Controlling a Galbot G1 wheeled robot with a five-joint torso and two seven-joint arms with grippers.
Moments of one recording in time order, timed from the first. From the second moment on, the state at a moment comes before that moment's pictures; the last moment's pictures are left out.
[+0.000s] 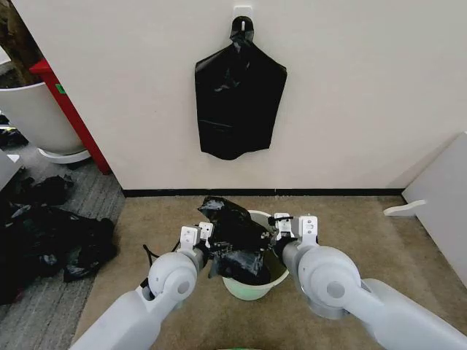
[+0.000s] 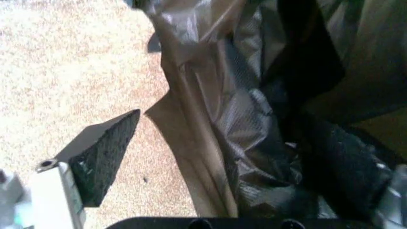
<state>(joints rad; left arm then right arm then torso) 1.01 -1.07 0.04 -2.01 -0.94 0.74 -0.63 -0.75 0.85 -0.27 2.27 1.52 -0.50 1.12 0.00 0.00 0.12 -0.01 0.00</state>
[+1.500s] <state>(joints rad) 1.00 -1.05 -0.01 -2.15 -0.93 0.71 -0.62 -0.85 0.73 -0.07 2.40 1.47 -0.54 0.98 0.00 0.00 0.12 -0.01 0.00</state>
